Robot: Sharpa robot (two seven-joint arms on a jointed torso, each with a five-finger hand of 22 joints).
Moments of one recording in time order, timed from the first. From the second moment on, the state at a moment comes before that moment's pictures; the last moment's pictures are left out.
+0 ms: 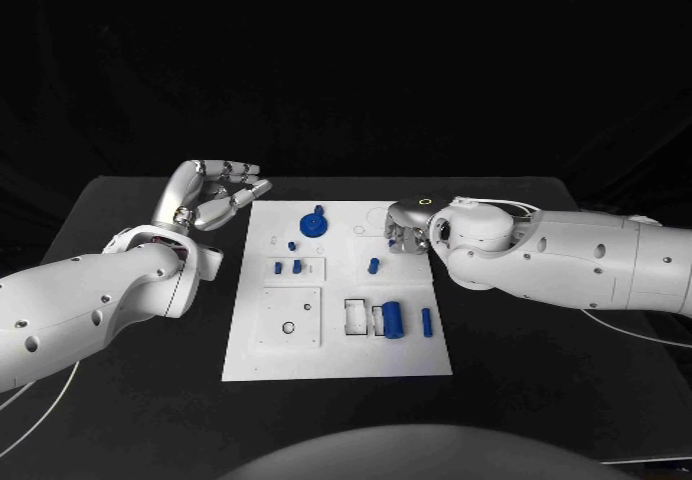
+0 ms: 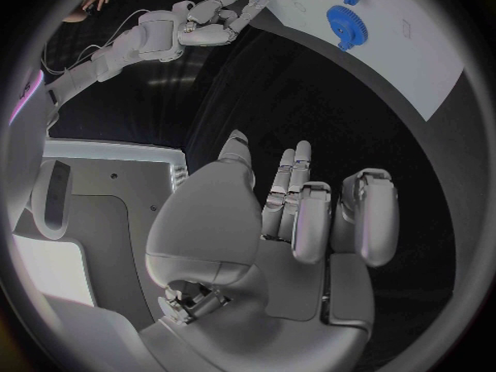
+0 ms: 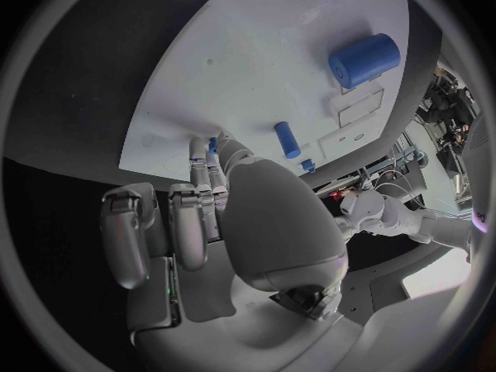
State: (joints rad) left arm 1.26 -0.77 -0.22 1.41 -0.57 -0.76 0.52; left_hand 1.31 -0.01 -0.12 0.30 0.17 0.97 0.16 0.07 0.07 1.09 0.10 0.10 0.07 1.46 0.02 1.51 1.31 0.03 1.46 0.12 1.45 1.31; right arm 1.25 -0.80 -0.20 1.53 -1.66 -0.15 -0.45; right_hand 1.47 -0.01 0.19 0.17 0.05 0.97 0.11 0.07 0.08 1.10 0.07 0.11 0.06 1.46 0.00 1.57 1.31 0.01 1.47 0.12 1.57 1.31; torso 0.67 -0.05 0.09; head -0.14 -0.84
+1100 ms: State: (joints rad) left arm 1.26 -0.77 -0.22 1.41 -0.57 -0.76 0.52; left_hand 1.32 -0.01 -0.12 0.30 0.18 0.97 0.16 0.07 0.07 1.09 0.10 0.10 0.07 1.46 0.02 1.51 1.31 0.03 1.46 0.12 1.45 1.31; right arm 1.25 -0.79 -0.20 1.52 -1.67 -0.15 -0.46; right_hand 1.49 -0.01 0.25 0.14 0.05 1.09 0.09 0.11 0.10 1.23 0.04 0.11 0.07 1.47 -0.02 1.57 1.31 0.01 1.47 0.10 1.57 1.31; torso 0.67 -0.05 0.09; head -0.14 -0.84
